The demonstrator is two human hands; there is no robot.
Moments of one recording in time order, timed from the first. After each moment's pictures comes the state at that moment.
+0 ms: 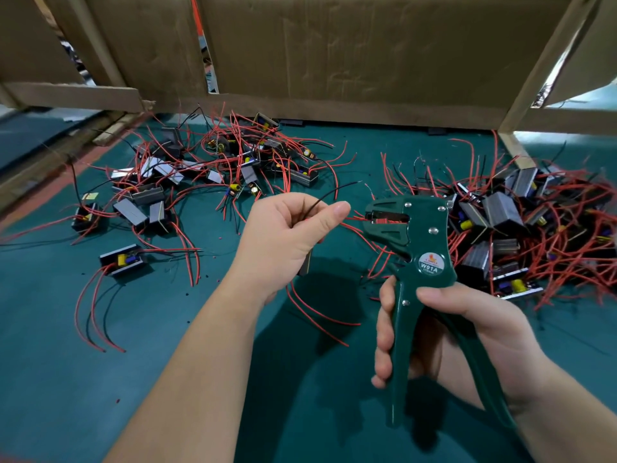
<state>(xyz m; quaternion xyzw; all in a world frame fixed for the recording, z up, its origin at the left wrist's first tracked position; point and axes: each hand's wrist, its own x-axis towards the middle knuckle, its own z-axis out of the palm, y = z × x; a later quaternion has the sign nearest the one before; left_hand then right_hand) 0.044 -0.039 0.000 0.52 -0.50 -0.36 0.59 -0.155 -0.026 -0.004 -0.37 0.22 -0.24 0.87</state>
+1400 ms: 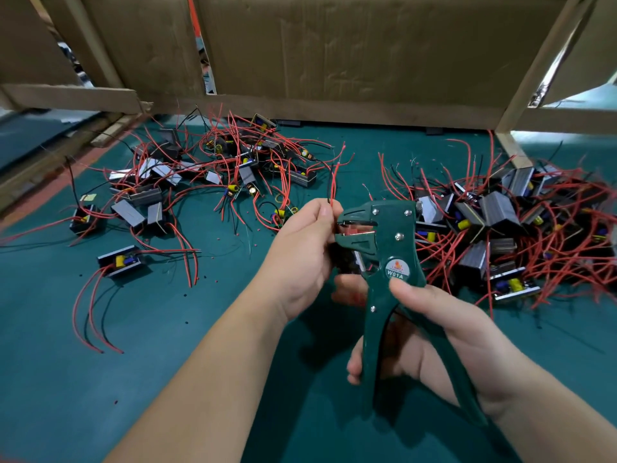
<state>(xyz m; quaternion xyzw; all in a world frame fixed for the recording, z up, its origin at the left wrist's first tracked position) 0.015 -0.044 -0.009 0.42 -0.35 -0.56 0.62 -0.142 -0.020 -0.010 -0.39 0.26 -0.24 0.85</state>
